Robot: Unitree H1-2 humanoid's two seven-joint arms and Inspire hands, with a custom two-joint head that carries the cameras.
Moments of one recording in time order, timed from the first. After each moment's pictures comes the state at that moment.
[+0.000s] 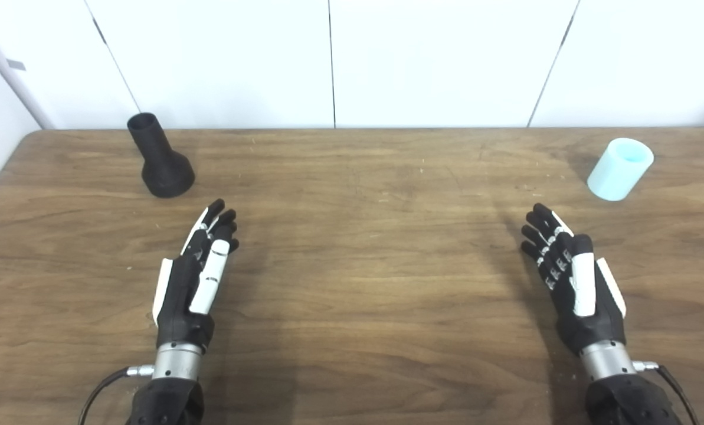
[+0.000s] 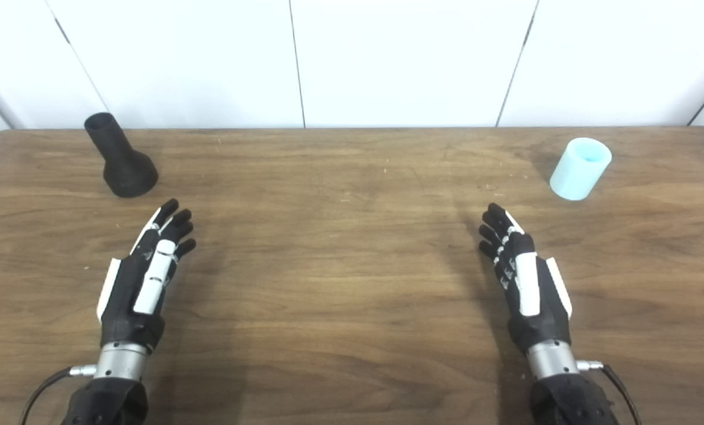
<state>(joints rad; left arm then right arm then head) 0.15 0.03 0.11 -0.39 -0.01 0.15 0.00 0.06 -0.09 -0.07 -0.24 0.15 0.15 0.08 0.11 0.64</state>
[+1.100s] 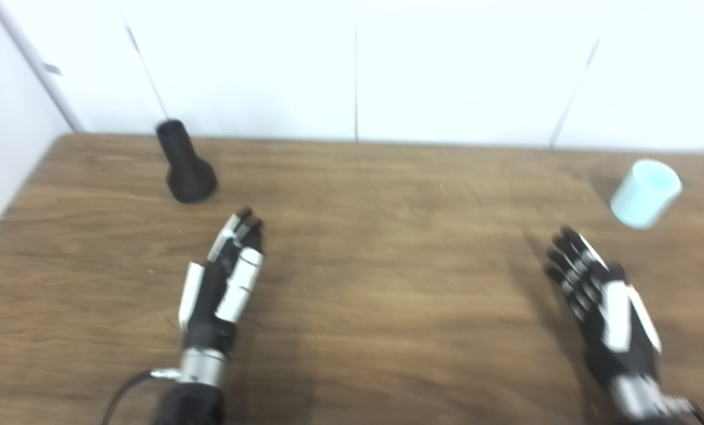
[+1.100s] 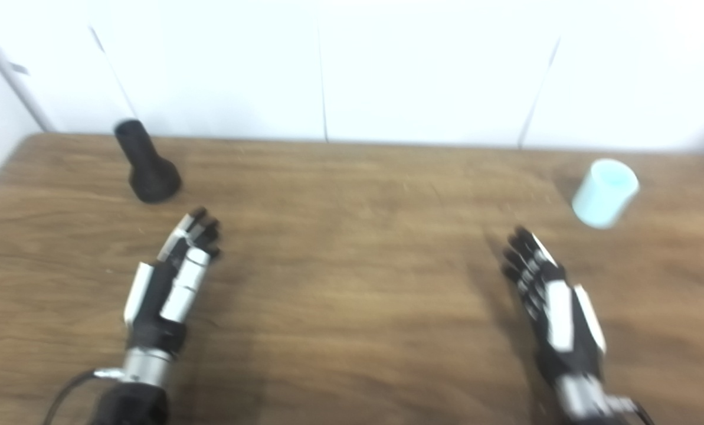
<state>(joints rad) 0.16 0.02 0.06 -0.37 0.04 0.13 0.02 0.06 -0.13 -0.10 -0.17 0.20 0.07 0.13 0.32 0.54</state>
